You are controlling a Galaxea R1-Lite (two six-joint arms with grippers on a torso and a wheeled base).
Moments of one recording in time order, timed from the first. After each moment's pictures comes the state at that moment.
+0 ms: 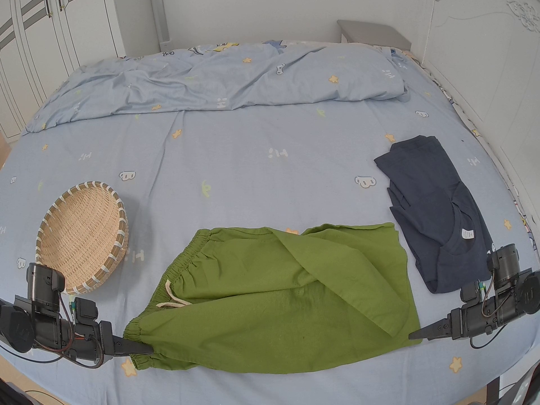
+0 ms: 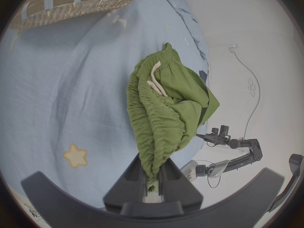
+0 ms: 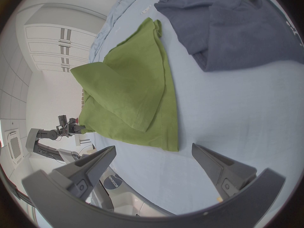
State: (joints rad) left arm 0.09 1.56 -0.25 -0.27 -0.80 -0.32; right arm -0.01 1.71 -0.37 -0.17 0.71 0.07
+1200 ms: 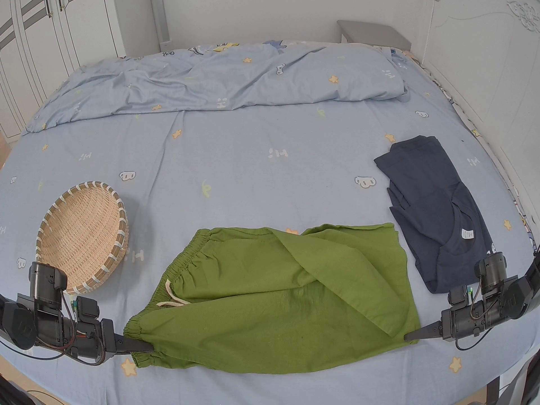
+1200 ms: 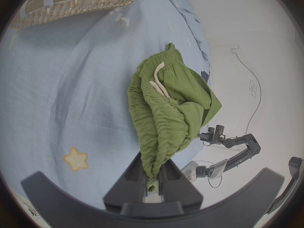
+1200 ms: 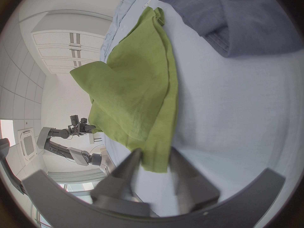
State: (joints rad) left arm 0.09 1.59 -0.26 -0.29 -0.80 -0.32; right arm -0.02 1.90 -0.34 -0.40 0.87 0.08
